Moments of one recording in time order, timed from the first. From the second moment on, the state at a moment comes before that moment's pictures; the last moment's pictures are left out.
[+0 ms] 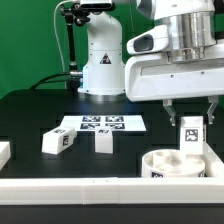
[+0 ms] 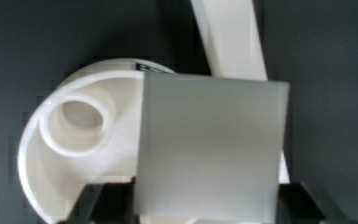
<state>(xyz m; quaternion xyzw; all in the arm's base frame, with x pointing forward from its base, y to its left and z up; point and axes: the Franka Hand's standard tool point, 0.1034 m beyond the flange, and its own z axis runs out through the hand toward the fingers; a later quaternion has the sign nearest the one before) 0.600 0.106 0.086 -0.97 0.21 -0.03 0.08</state>
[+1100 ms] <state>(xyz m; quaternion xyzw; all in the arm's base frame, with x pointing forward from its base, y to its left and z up) 0.613 0.107 0.087 -0.83 0.53 0.00 0.14</state>
